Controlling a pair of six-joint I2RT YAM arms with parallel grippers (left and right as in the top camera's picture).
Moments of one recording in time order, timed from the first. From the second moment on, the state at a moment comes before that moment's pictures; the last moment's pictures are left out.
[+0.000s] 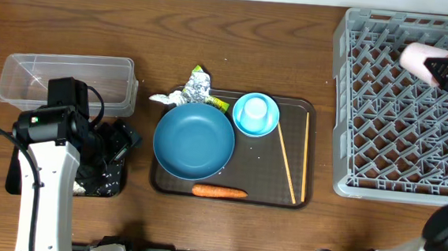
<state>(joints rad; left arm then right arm) 0.21 1.24 1.12 -1.38 0.20 -0.70 -0.58 1.82 1.63 -0.85 -1.14 -0.13</state>
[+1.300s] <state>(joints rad) 0.21 1.24 1.12 -1.38 0.20 -0.70 -0.59 2.24 1.62 -0.57 -1.51 -0.19</state>
